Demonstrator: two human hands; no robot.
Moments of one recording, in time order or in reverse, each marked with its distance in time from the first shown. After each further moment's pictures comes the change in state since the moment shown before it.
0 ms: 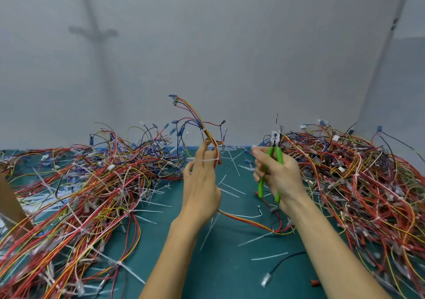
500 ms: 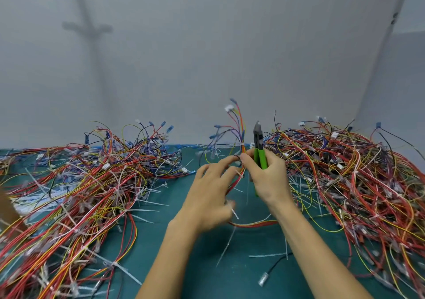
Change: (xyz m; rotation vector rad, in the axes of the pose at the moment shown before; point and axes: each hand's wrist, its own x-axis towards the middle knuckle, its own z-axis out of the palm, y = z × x) left_hand -0.008 0.010 -0.005 0.051 -0.335 0.236; right_hand -0.005 0.016 0.010 -0.521 0.072 -0.254
